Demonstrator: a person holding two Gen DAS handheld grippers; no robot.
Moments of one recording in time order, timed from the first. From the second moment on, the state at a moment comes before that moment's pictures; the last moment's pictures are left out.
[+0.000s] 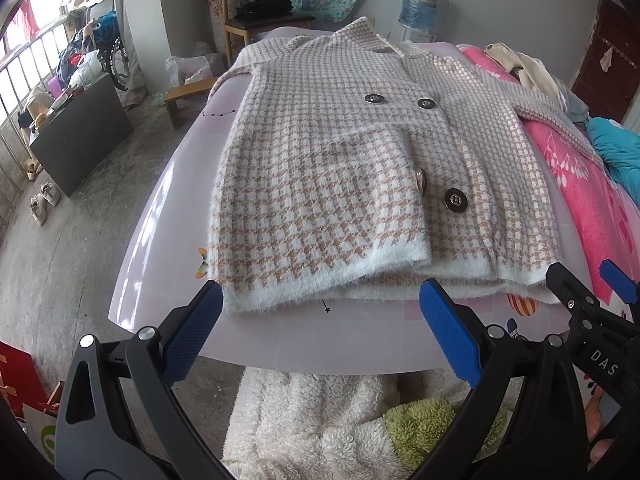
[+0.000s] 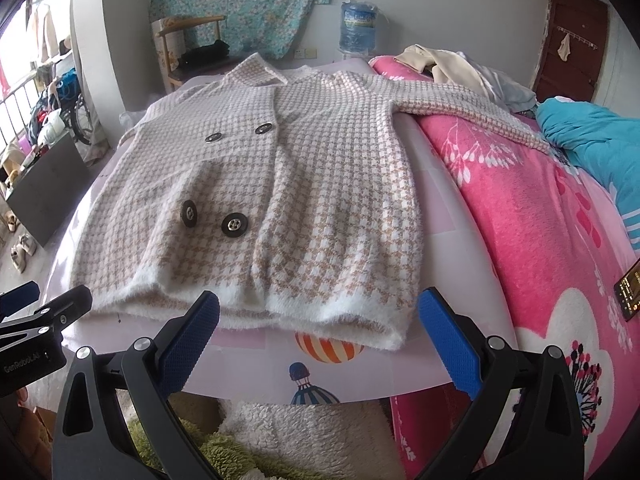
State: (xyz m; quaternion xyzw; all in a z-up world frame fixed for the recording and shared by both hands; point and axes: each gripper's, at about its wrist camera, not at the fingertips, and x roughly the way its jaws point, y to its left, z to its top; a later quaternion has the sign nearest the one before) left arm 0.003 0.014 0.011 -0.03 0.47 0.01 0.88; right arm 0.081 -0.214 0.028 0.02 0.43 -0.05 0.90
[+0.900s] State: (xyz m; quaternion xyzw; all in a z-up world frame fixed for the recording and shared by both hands) left arm 0.048 0.023 -0.012 -0.01 0.47 -0.02 0.88; right arm 0.110 -0.243 0.013 0.01 0.42 -0.08 0.90
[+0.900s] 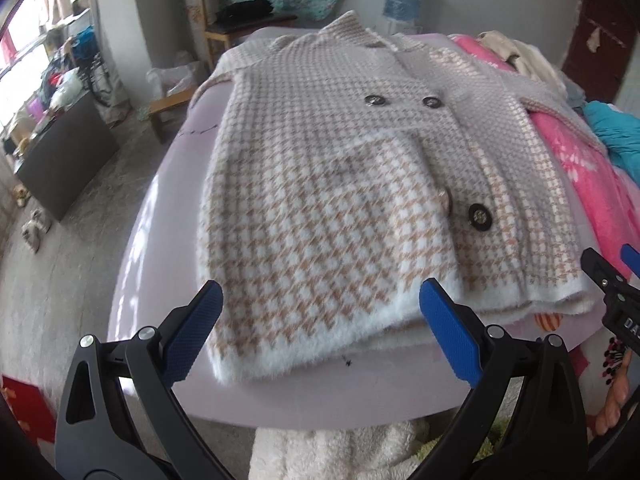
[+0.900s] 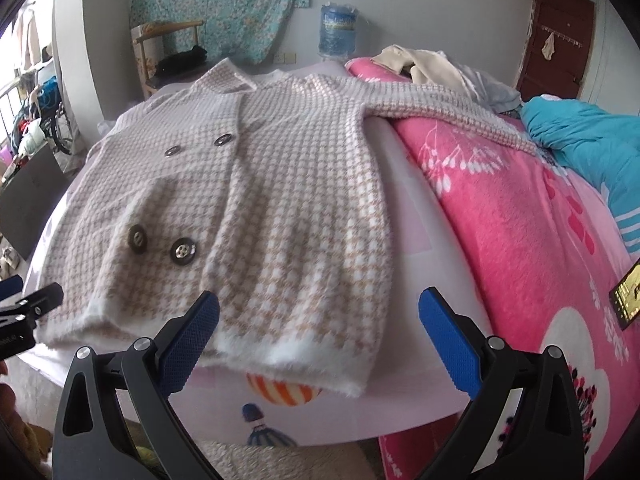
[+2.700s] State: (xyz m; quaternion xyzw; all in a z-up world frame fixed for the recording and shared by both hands) left arm 0.090 0.105 -0.060 -0.12 0.47 -0.01 0.87; right arm 0.156 -0.336 -0.052 0.26 0.50 0.01 0.83
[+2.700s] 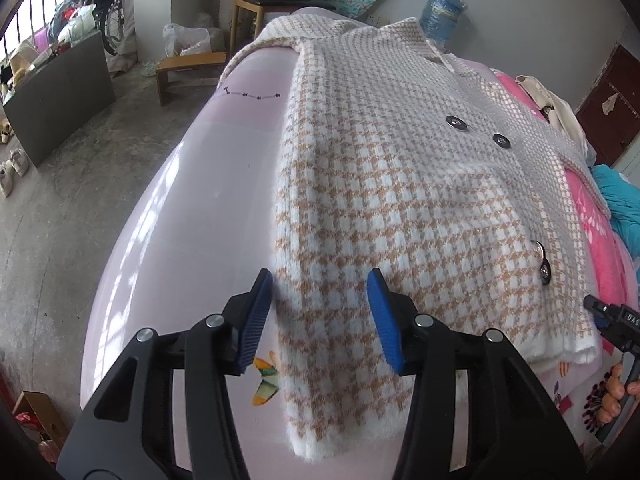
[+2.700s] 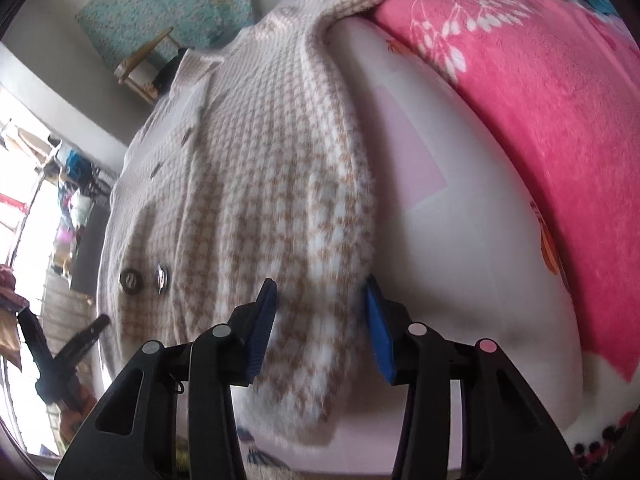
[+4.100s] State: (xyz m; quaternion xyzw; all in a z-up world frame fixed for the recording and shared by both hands) left arm -0.024 0.135 -0.013 -0.02 0.51 -0.02 0.86; right arm 0.066 -0.351 0.018 0.10 0.54 0.03 0.84
